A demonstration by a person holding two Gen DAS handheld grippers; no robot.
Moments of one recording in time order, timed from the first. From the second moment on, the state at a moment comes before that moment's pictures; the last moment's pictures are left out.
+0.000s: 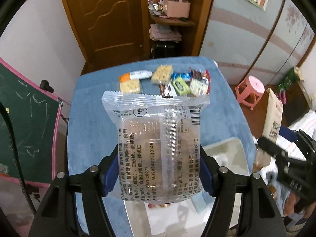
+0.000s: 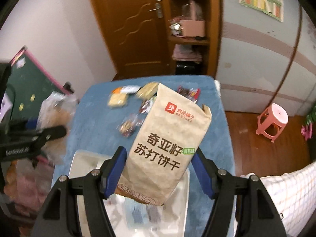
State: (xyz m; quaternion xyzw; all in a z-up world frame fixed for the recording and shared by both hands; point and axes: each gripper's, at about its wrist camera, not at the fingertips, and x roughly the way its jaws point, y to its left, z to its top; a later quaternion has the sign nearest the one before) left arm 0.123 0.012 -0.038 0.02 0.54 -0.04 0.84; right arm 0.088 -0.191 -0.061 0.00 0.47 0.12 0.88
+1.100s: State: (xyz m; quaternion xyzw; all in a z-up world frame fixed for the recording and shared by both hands) left arm 0.053 -0.021 -0.188 0.05 0.69 0.00 0.72; right arm -0.016 -0.147 -0.153 -0.12 0.47 0.20 0.85
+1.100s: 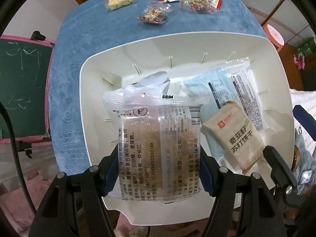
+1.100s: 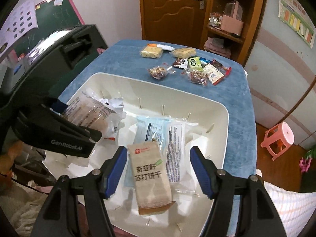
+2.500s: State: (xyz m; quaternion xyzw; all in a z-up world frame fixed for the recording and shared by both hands) left arm 0.066 -0.006 -0.127 -0.06 0.60 0.01 0.79; right arm -0.013 -0.167 -0.092 -0.09 0.43 0.21 0.87
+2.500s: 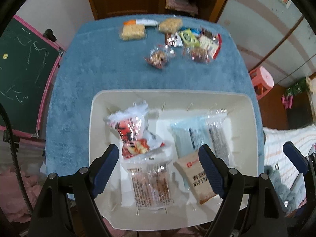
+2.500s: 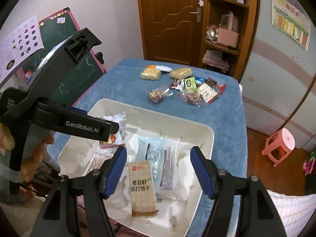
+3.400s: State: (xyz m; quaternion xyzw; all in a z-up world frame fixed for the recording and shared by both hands) left arm 0.195 0.038 -0.046 -0.05 0.49 -0.01 0.87; right arm 0.131 -0.153 -0.026 -0.10 0.43 0.12 0.89
